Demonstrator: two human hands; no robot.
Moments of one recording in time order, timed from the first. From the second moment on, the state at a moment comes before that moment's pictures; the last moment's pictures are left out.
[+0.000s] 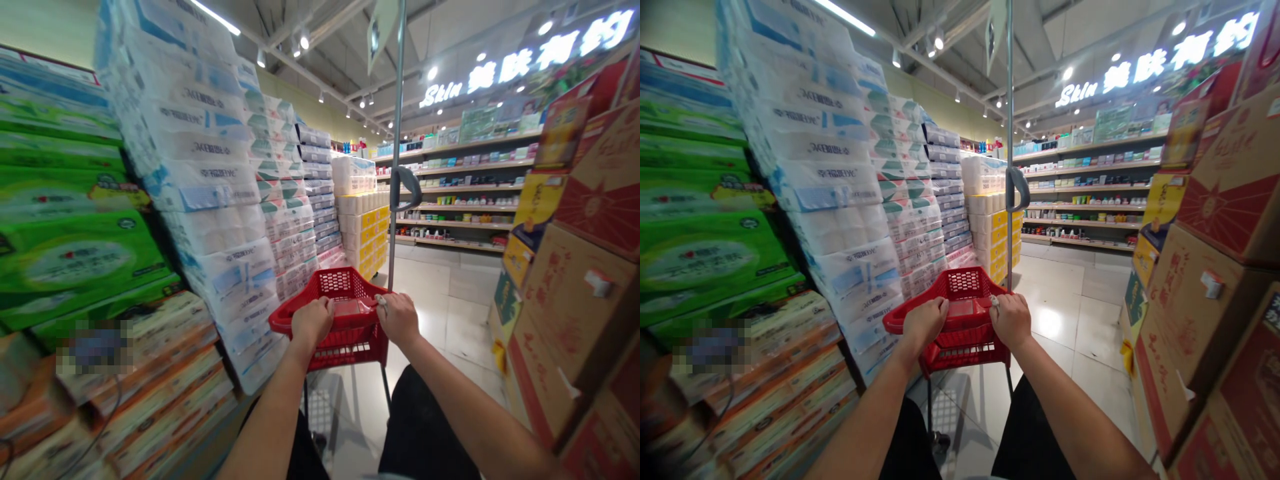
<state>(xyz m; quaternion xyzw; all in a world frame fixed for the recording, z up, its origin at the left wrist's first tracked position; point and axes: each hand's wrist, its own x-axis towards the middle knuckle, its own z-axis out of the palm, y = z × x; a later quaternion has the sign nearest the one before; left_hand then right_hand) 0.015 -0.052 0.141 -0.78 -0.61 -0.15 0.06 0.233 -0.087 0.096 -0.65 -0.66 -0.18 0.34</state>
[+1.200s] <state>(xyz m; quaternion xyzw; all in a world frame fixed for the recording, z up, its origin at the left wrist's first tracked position) 0.037 -0.057 0.142 -0.77 -0.61 -0.15 0.07 0.210 -0.087 0.104 -0.64 -0.67 -0.15 0.34</state>
